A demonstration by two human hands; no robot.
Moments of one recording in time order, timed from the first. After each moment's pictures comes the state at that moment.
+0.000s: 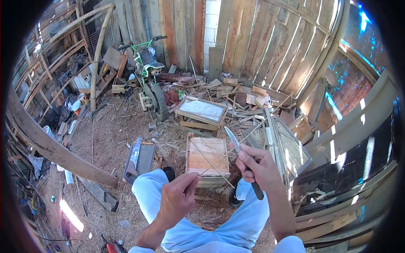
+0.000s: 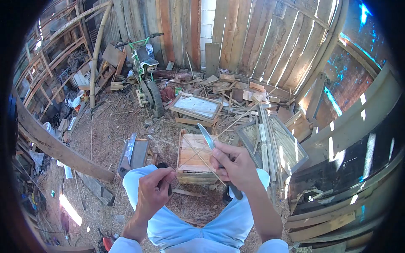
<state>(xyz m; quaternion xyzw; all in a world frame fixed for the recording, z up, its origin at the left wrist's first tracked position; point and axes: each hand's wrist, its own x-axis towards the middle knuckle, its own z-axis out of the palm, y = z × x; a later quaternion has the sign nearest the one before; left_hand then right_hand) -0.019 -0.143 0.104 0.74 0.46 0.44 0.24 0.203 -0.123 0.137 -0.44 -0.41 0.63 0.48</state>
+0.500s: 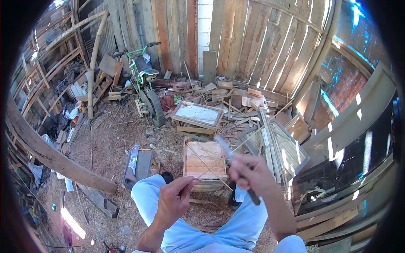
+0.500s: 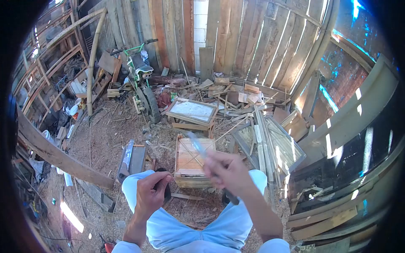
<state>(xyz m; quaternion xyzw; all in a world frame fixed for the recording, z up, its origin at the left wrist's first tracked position) -0.019 -0.140 0.099 0.73 0.45 0.45 0.26 0.211 -0.133 0.130 -0.44 -0.45 0.63 0.45</state>
